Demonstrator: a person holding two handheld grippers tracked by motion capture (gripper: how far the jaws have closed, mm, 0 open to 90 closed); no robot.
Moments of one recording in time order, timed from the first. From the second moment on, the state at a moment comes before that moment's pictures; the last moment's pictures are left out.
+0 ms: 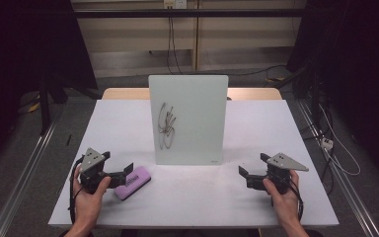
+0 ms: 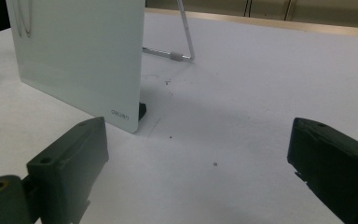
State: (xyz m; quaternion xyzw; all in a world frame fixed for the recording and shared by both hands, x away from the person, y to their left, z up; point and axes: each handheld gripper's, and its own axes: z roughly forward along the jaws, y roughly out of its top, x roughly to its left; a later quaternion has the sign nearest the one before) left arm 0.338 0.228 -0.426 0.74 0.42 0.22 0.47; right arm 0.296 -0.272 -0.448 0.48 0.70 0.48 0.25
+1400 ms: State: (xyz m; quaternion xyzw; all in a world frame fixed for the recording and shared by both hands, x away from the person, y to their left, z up) left arm 0.351 0.217 -0.410 0.83 0.36 0.14 0.42; right arm 0.300 -0.271 -0.450 0.47 0.70 0.47 0.24
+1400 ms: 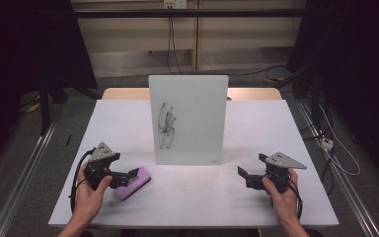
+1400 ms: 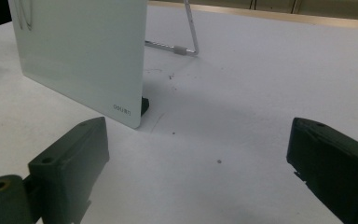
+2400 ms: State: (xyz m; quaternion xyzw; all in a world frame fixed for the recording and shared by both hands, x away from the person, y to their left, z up) left arm 0.347 0.201 -0.429 0.90 0.30 0.08 0.32; right arm 0.299 -0.272 -0.450 0.47 0.71 0.47 0.24
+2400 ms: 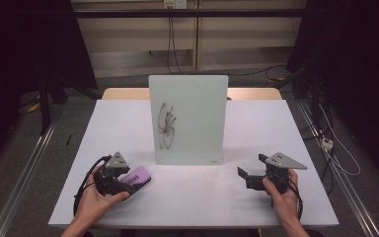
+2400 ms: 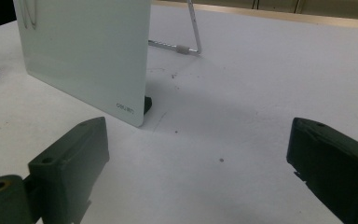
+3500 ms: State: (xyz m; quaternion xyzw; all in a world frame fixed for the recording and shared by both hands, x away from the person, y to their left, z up) left arm 0.348 0.201 -0.434 0.91 0.29 0.07 0.29; right arm 0.300 -0.270 -0.450 0.47 0.71 0.47 0.24
